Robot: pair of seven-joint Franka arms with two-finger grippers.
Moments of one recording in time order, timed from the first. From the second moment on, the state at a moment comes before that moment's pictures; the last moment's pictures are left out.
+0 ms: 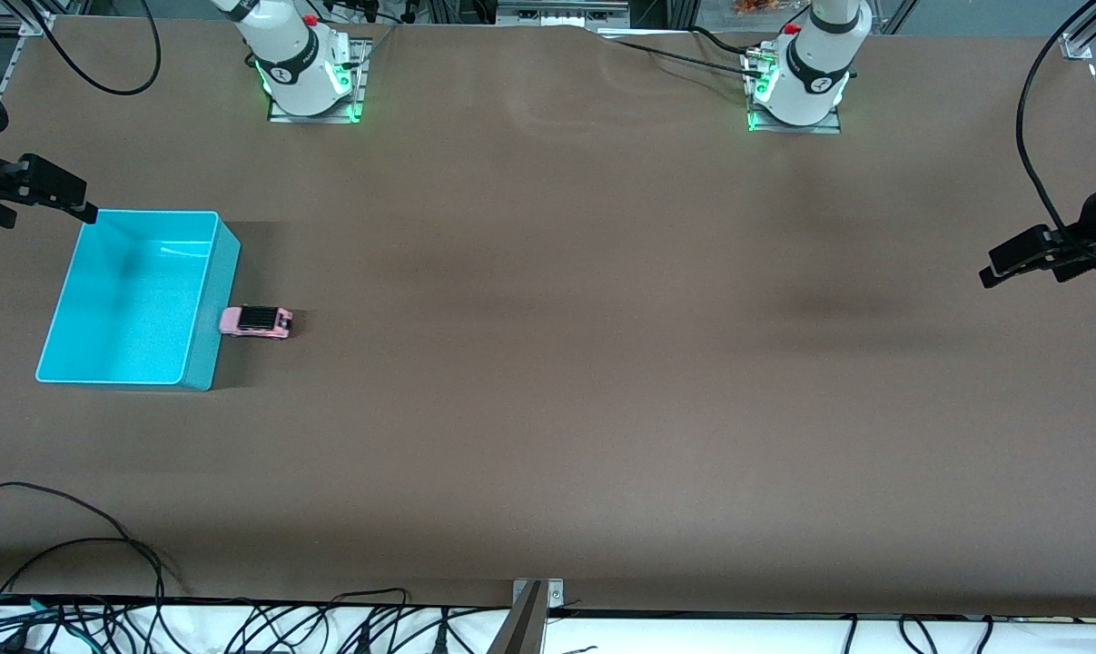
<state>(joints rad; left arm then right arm) 0.21 0.10 -0.13 -1.54 -0.06 1.67 -0.05 -0.05 0.04 -0.01 -1.53 0.02 1.54 -0.12</state>
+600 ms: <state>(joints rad) 0.21 0.10 -0.14 -1.55 -0.06 1.67 -0.05 -0.05 0.04 -0.01 -1.53 0.02 1.54 -0.12</state>
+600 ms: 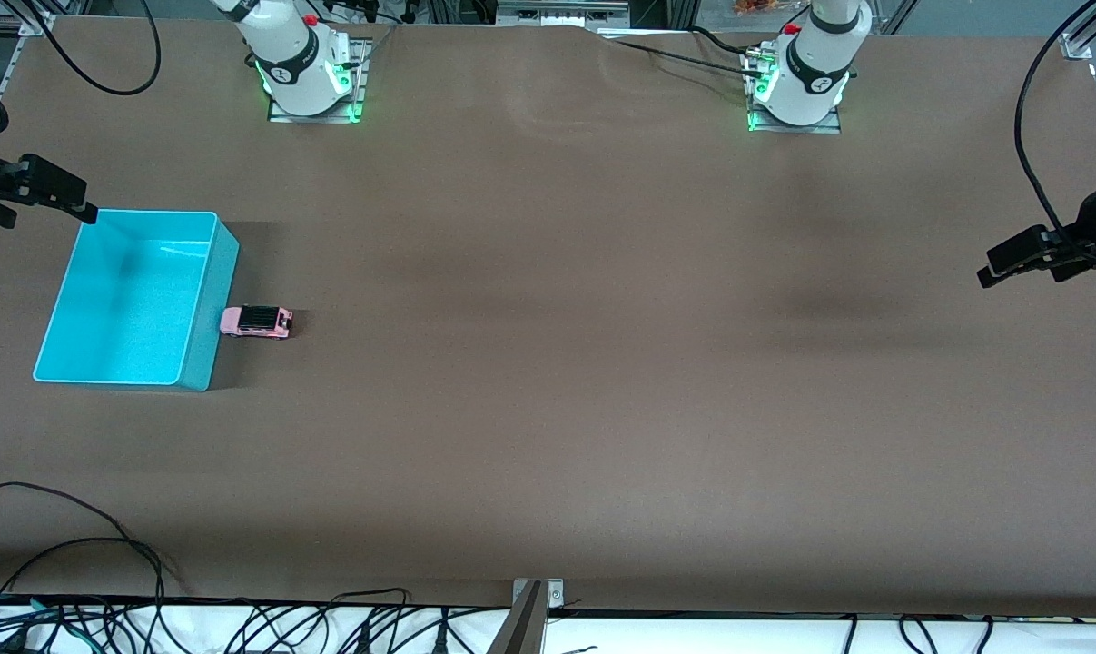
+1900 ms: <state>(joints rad) 0.21 0.10 -0.14 -1.55 -0.06 1.67 -0.05 -0.04 0.05 -0.01 -1.52 0.02 1.55 -0.11</state>
